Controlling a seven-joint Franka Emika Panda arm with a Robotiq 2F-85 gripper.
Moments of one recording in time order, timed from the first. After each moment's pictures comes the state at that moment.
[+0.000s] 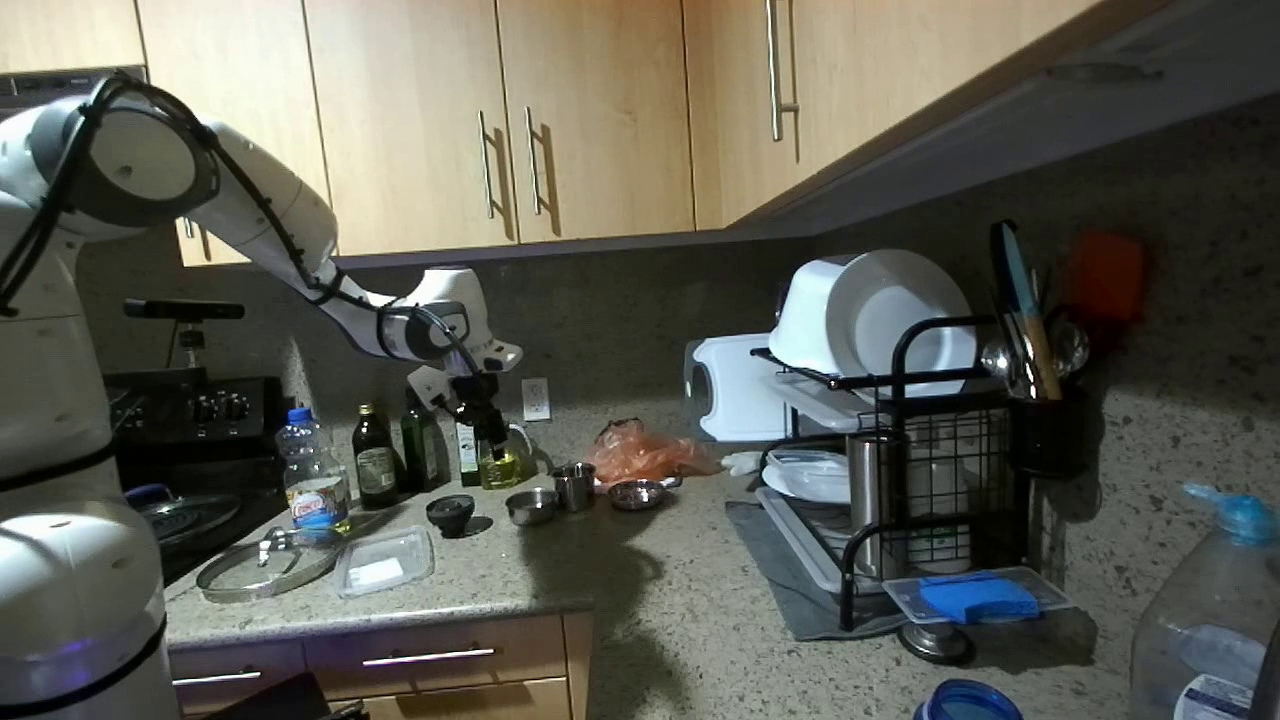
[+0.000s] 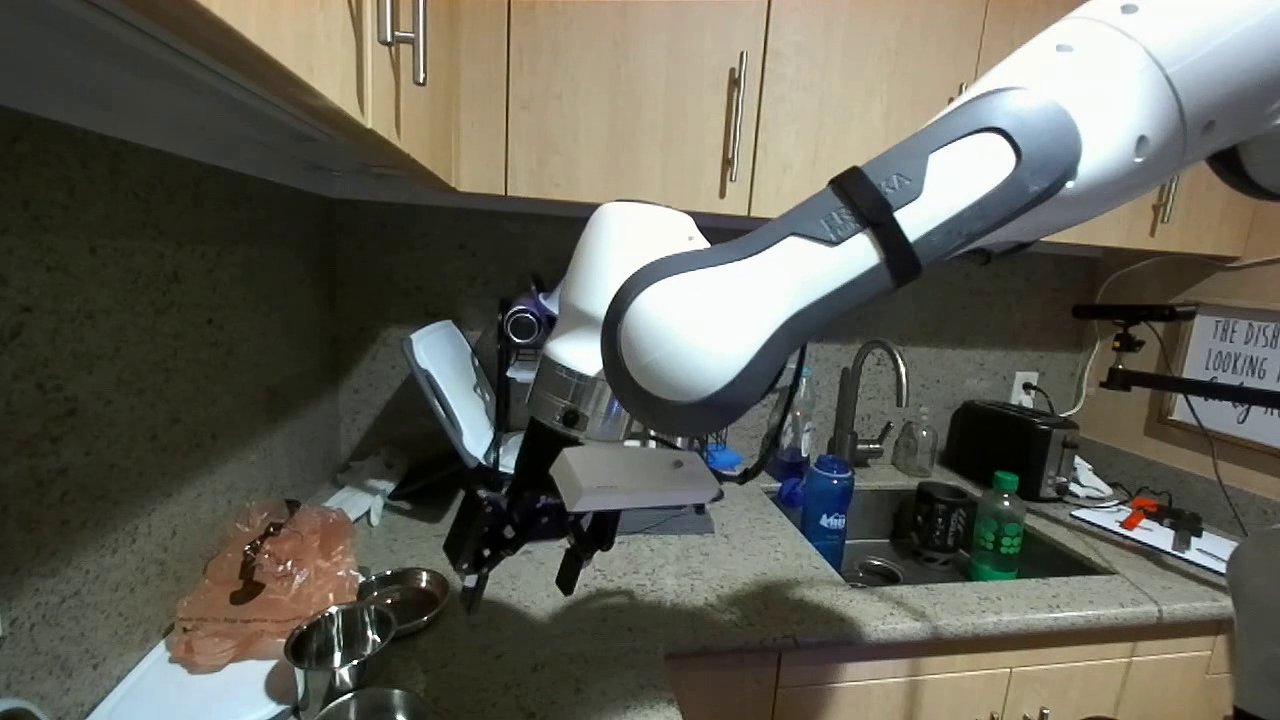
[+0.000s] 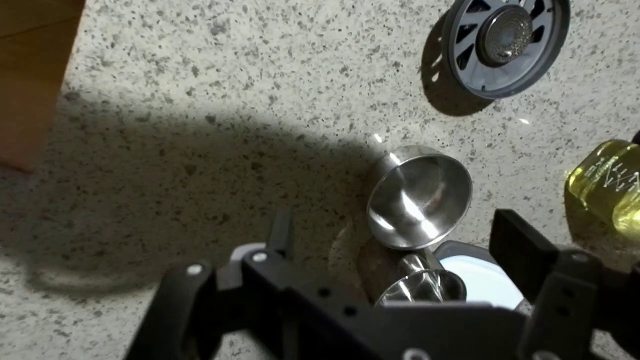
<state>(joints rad) 0.18 -0.05 0.23 -2.27 0.13 2.49 0.49</state>
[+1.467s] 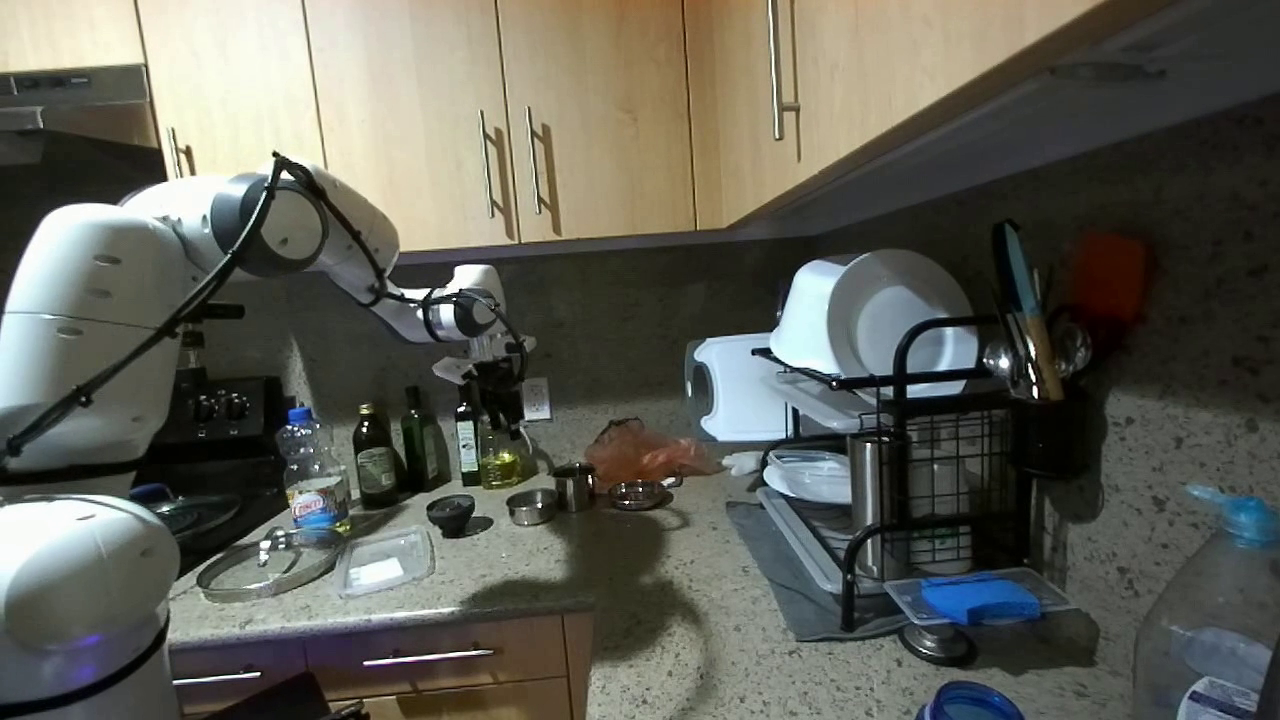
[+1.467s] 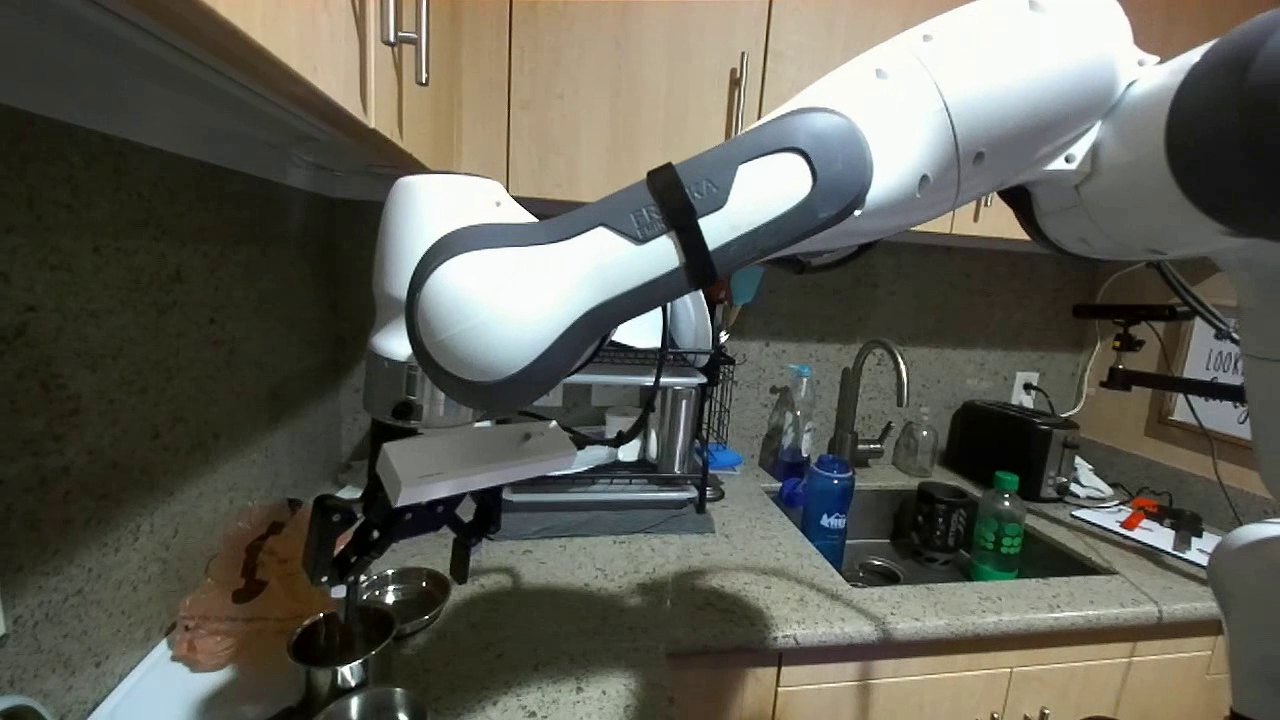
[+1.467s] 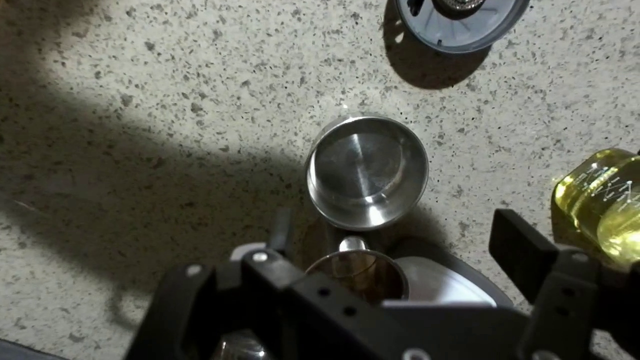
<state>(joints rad) 0.31 0.28 0.19 -1.79 -0.08 2.21 0.60</state>
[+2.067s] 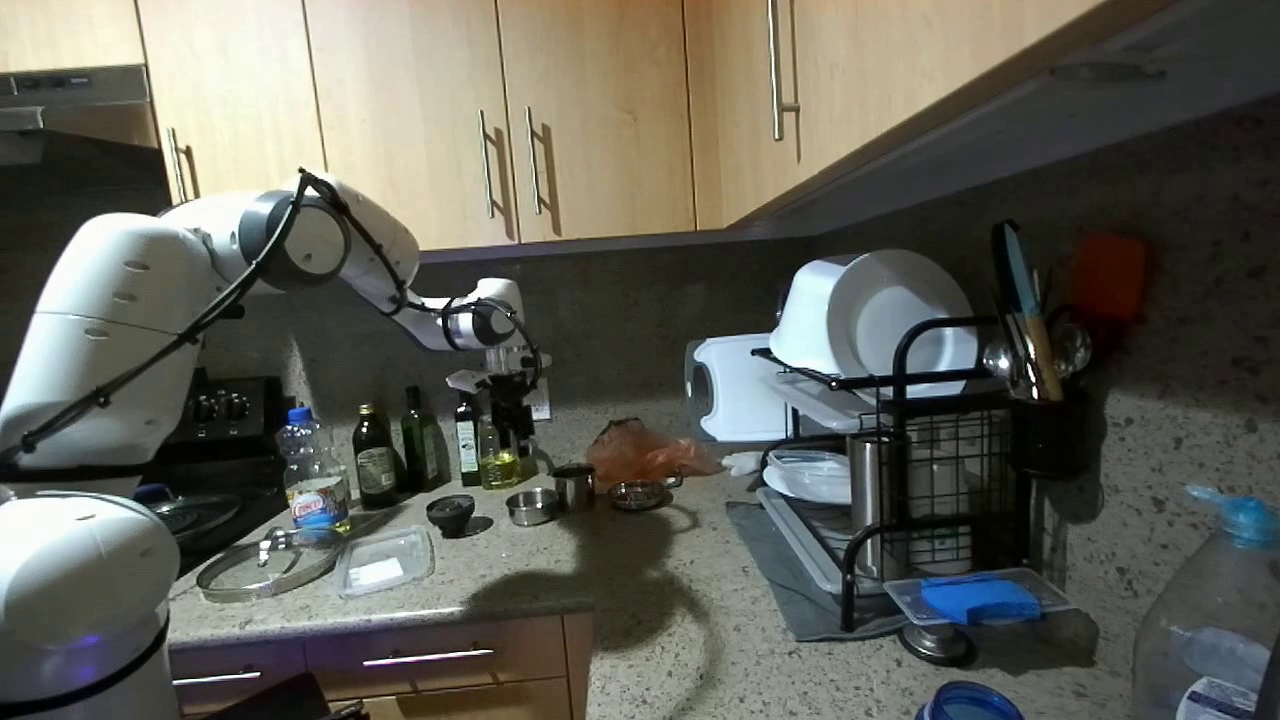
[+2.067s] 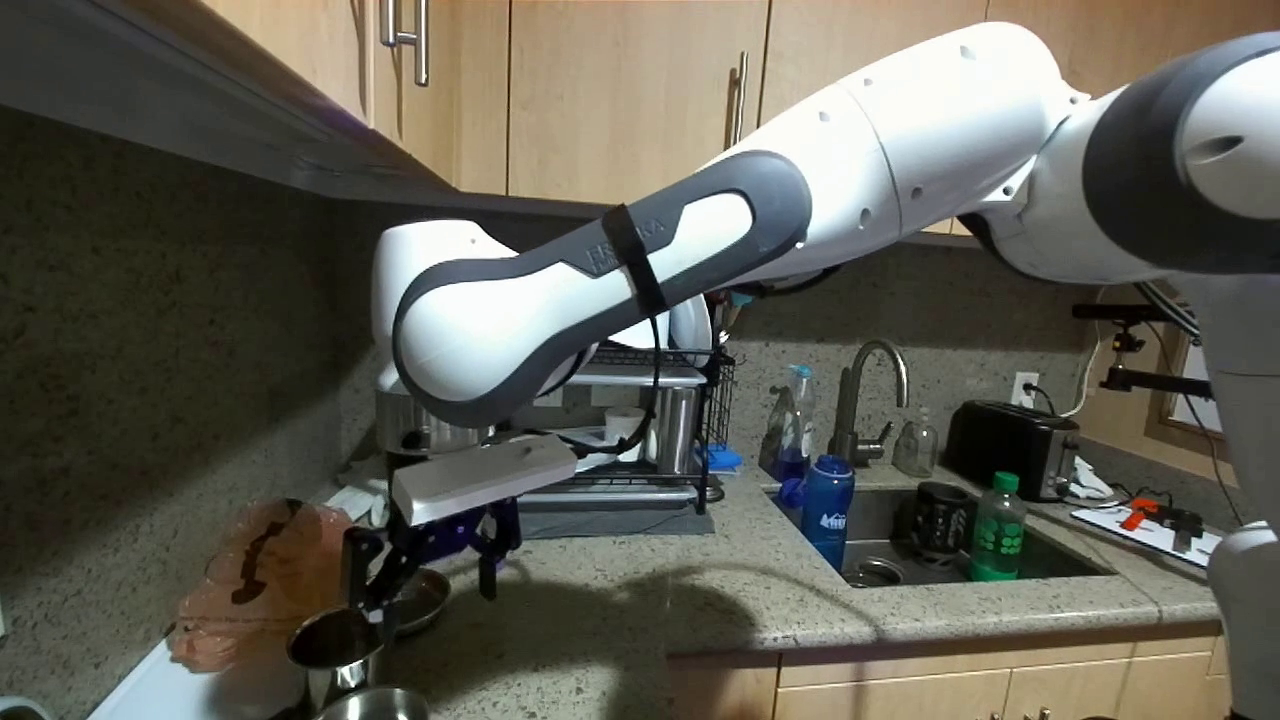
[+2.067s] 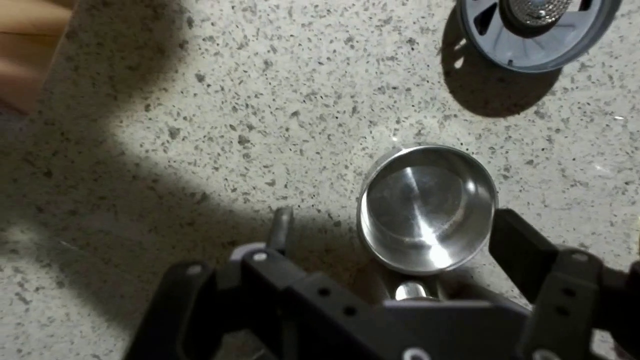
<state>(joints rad) 0.30 0.37 0.15 -1.72 -0.07 2.07 0.58</state>
